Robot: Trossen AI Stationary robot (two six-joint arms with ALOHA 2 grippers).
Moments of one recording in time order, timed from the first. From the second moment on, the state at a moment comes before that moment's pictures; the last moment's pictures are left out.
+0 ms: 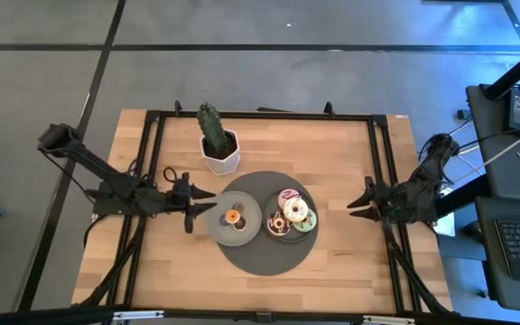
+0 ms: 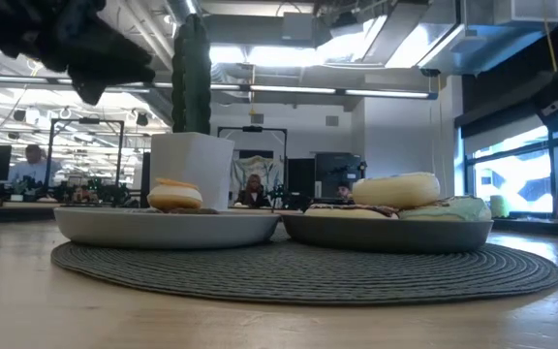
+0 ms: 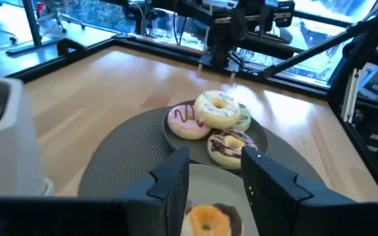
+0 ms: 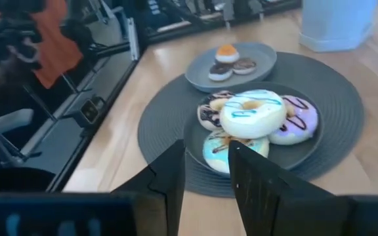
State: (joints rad) left arm -0.50 0.85 0.29 0.29 -0.68 -0.40; right arm 0.83 0.03 0.22 -0.55 0.60 0.52
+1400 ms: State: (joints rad) left arm 0.04 0.13 0.01 0.06 -0.27 -0.24; right arm 0.83 0.00 0.22 -0.50 0.71 0.35
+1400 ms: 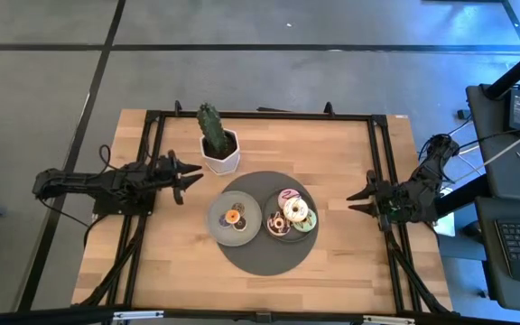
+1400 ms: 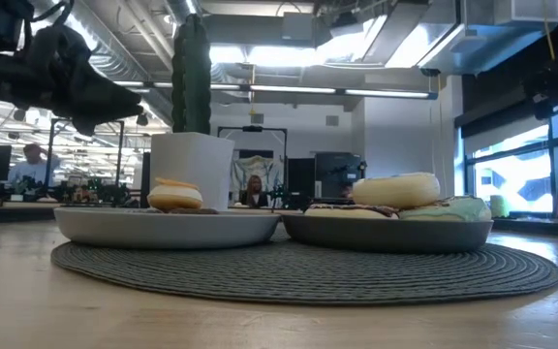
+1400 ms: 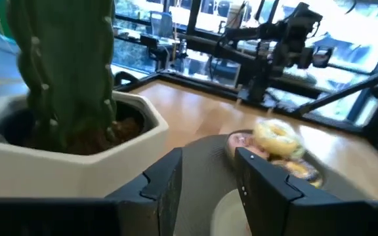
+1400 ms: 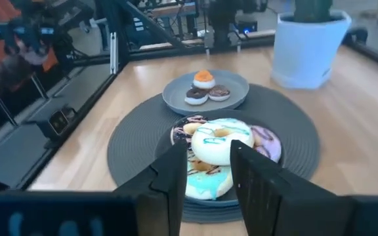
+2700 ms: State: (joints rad) left arm 0.04 0.13 0.01 0.06 -0.29 -0.13; right arm 0.64 0.30 0.22 -0.01 0.80 0.06
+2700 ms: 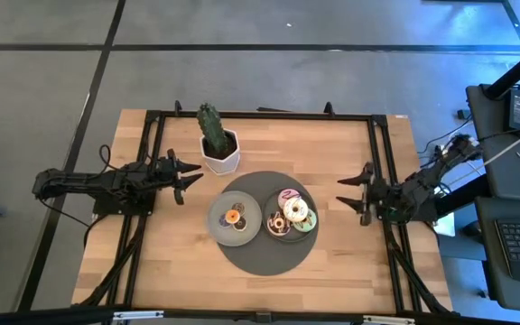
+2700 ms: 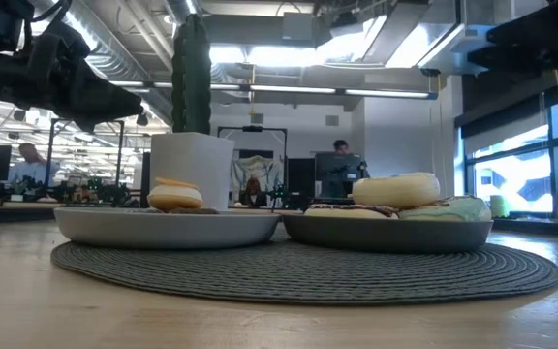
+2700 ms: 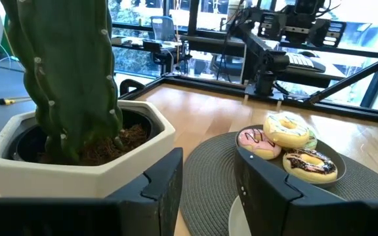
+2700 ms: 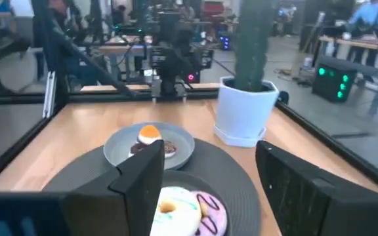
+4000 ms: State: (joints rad) left arm 0.04 0.13 0.01 0.06 -0.29 -0.13; right arm 0.25 1.51 0.83 -0.33 0.13 0.00
